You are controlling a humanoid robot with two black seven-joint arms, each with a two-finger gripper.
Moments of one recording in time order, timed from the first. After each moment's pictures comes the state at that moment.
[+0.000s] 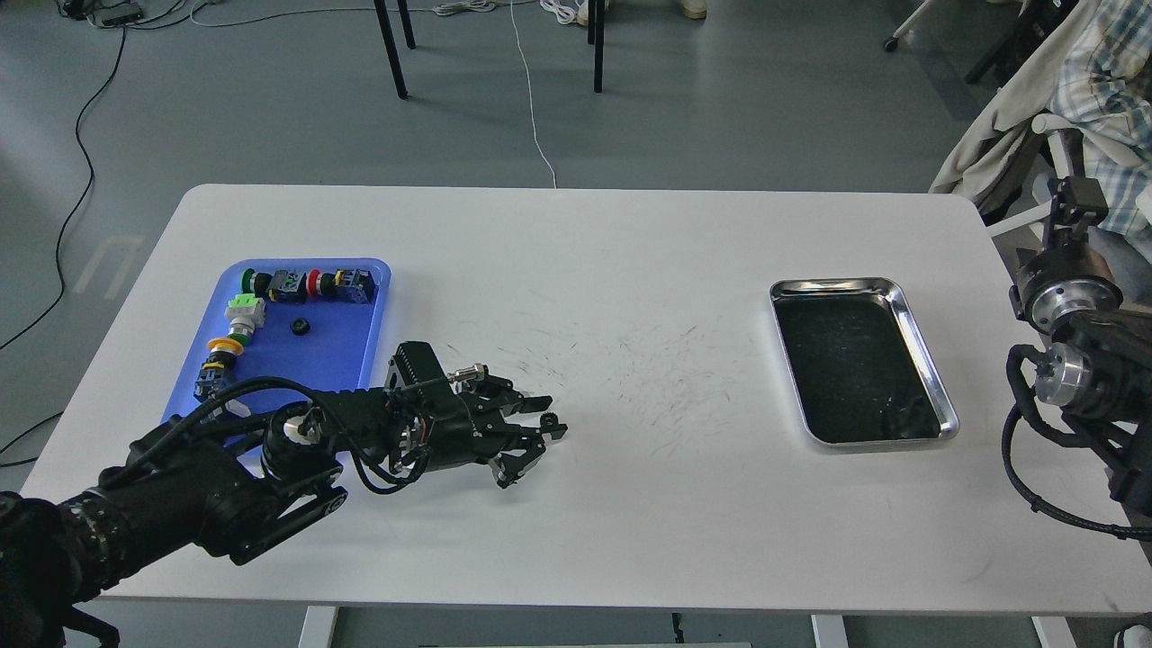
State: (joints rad) left arm -0.70 0.25 -0.25 -0.85 2.18 0.17 -0.49; right arm 0.75 -0.56 0.40 0.70 -0.04 -0.31 0.35
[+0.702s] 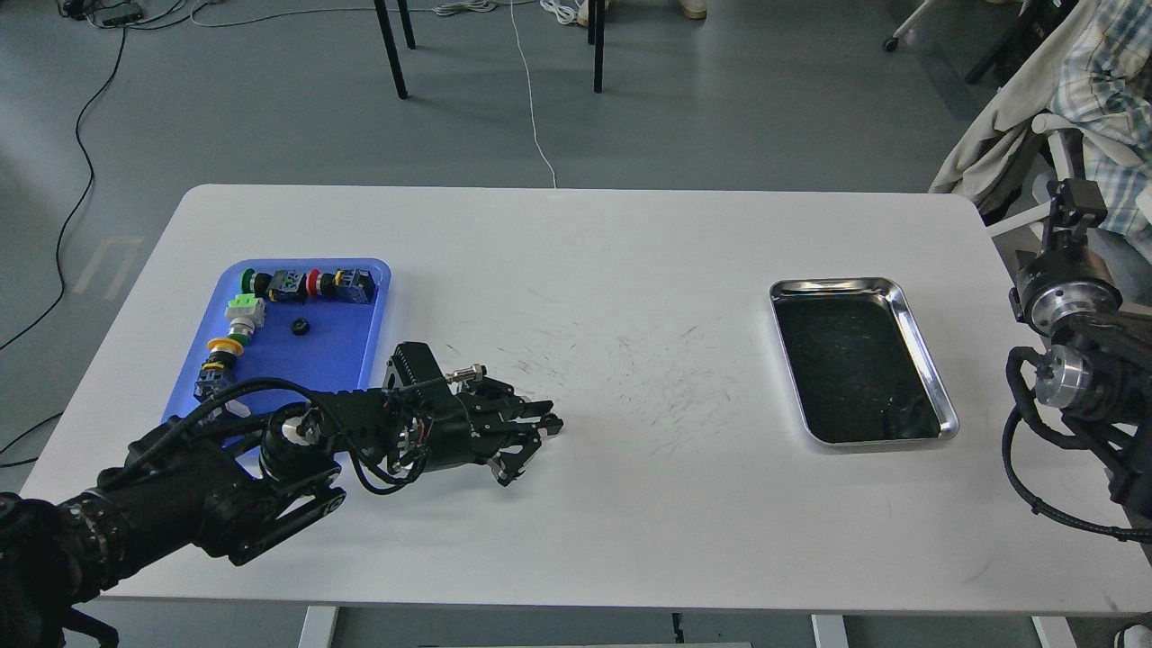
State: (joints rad) left arm -0.70 0.25 -0.25 -0.84 2.18 0.17 -0.49; right arm 0.74 -0.56 0.39 0.70 -0.04 -0.31 0.35
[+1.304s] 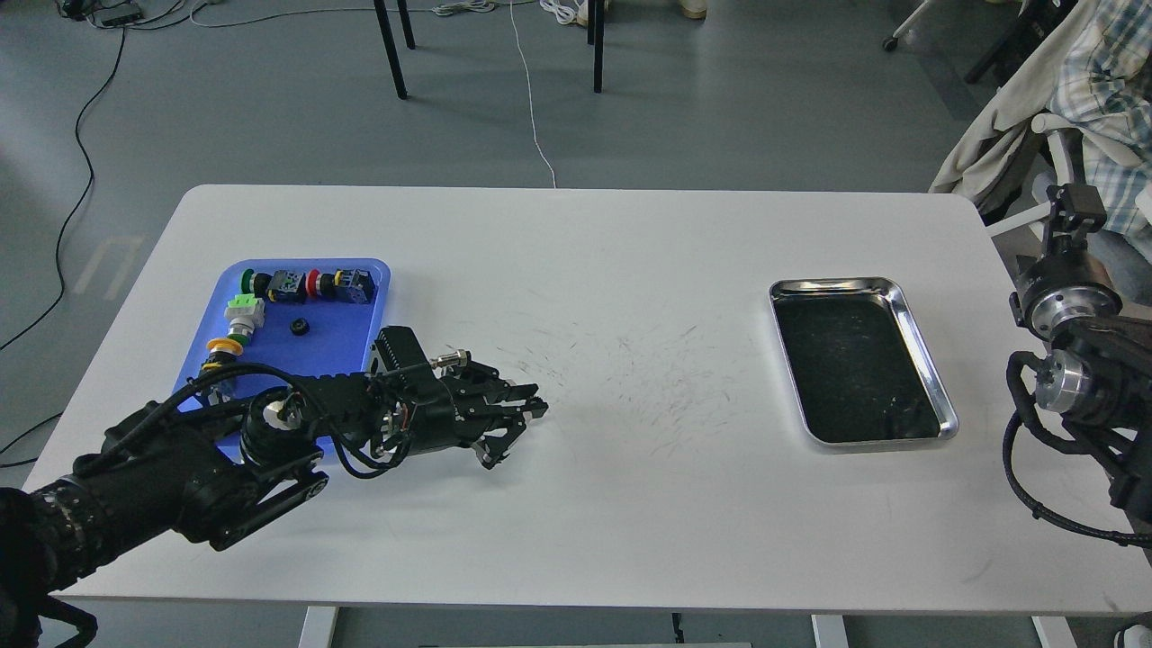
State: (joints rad) left arm -0.75 0.34 -0.25 -0.86 2.18 0.17 -0.49; right arm 0.73 -0.55 0.39 0.70 -0.04 -0.31 0.36
